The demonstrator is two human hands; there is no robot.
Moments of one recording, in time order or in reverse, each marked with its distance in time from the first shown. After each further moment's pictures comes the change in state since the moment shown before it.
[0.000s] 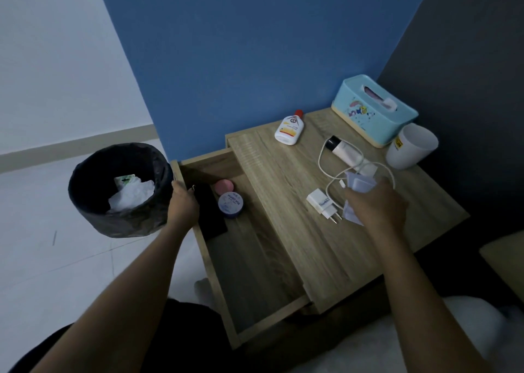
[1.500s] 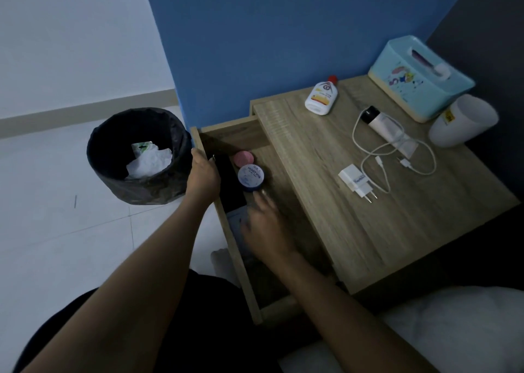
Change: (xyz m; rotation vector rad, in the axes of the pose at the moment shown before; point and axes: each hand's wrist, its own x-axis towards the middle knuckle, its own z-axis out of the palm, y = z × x) left_hand 0.013 -0.019 0.007 0.038 0.036 0.081; right_hand -0.161 -0.061 0.159 -0.110 -0.485 -0.790
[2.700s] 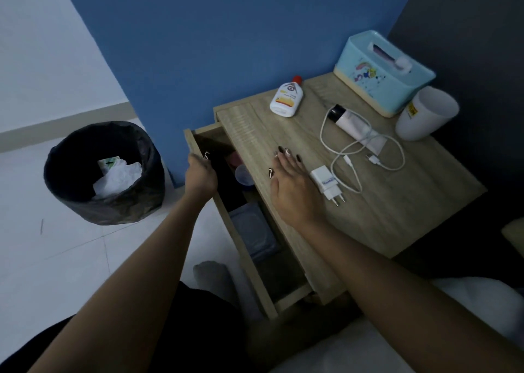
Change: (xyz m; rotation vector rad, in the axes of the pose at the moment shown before) left_hand -0.011 0.059 0.032 -0.147 -0.121 -0.001; right_hand 0.047 0.098 -0.068 -0.201 0.347 -0.009
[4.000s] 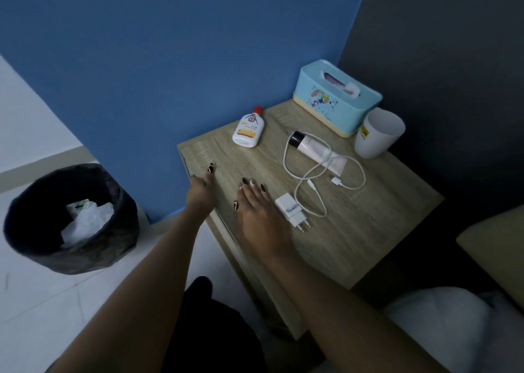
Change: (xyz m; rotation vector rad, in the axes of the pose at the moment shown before) left_hand 0.030 0.049 0.058 -0.091 -0.102 -0.018; right_hand 0.000 0.002 0.000 0.001 0.071 0.002
